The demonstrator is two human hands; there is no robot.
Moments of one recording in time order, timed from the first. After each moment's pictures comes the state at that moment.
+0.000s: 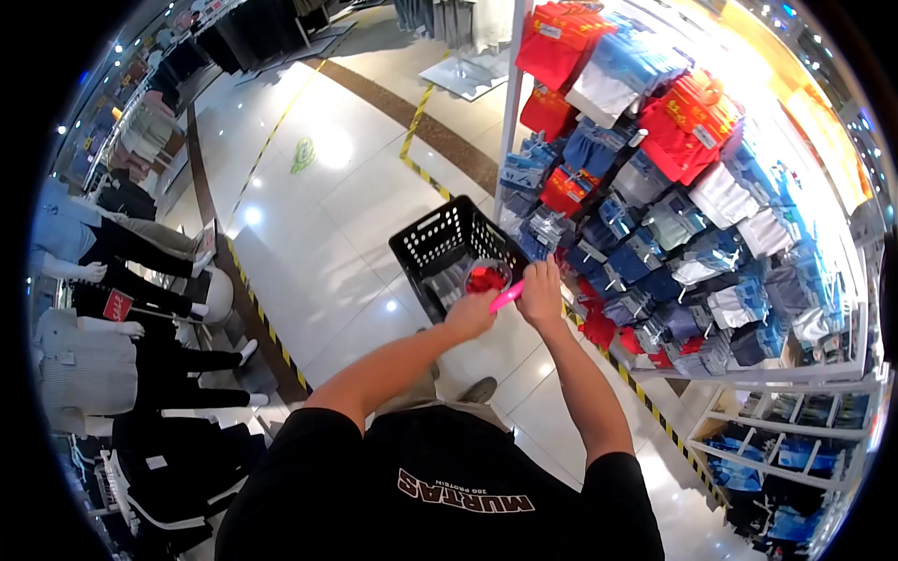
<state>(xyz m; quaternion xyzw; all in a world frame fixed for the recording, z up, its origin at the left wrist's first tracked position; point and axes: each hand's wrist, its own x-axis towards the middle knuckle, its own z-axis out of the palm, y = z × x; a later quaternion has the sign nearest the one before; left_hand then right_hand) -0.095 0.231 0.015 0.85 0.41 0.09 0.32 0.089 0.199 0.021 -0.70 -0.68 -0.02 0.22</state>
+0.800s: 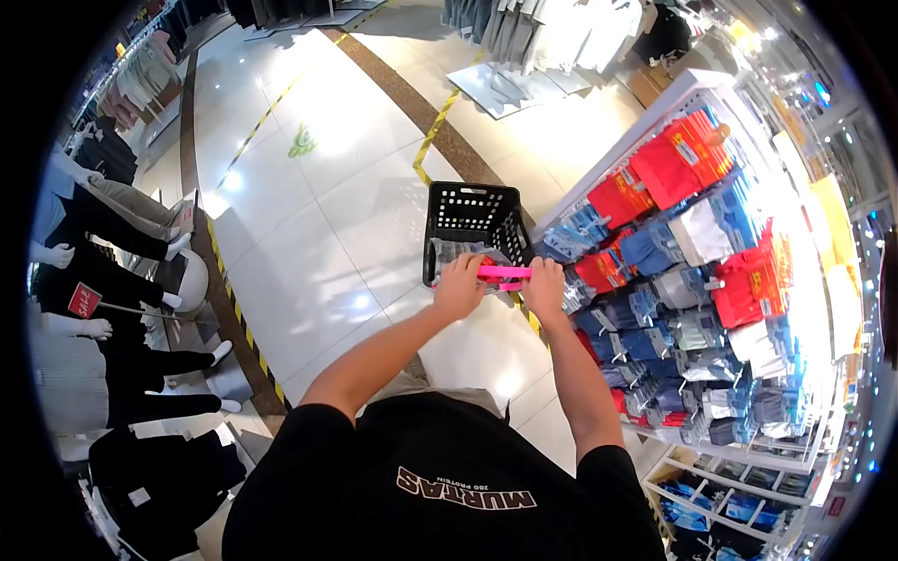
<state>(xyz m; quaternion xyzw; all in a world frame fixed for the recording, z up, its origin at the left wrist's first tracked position) -0.214 0.522 0.015 0.80 0.45 0.31 0.23 0.000 0.496 0.015 -0.72 -0.67 -0.05 0.15</state>
